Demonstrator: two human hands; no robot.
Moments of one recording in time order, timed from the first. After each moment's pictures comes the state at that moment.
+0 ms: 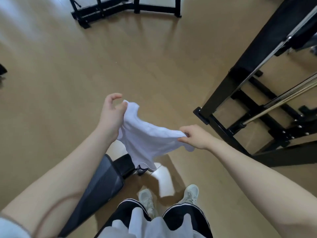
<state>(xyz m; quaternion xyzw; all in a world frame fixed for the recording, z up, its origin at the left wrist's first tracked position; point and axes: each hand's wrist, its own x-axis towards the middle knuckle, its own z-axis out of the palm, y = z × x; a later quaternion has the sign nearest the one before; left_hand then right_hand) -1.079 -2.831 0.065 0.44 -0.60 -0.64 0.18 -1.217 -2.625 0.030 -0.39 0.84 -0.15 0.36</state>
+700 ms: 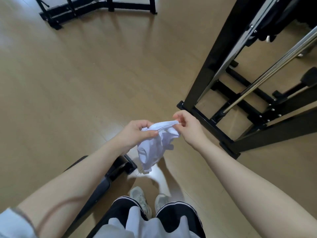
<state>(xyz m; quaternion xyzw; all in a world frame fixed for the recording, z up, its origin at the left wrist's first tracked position) -1.095 -2.735 0.040 0.21 -0.67 -0.71 -0.11 -1.200 -2.574 0.040 -0.18 0.86 -0.42 0.22</state>
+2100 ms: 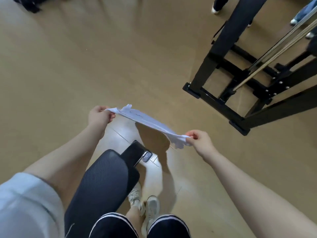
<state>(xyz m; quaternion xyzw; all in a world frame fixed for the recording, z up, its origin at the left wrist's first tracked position) -1.046 -2.942 -0.061 0.49 -0.61 -0.62 0.05 -1.101 -2.634 -0.058 0.03 0.87 -0.41 0.28</state>
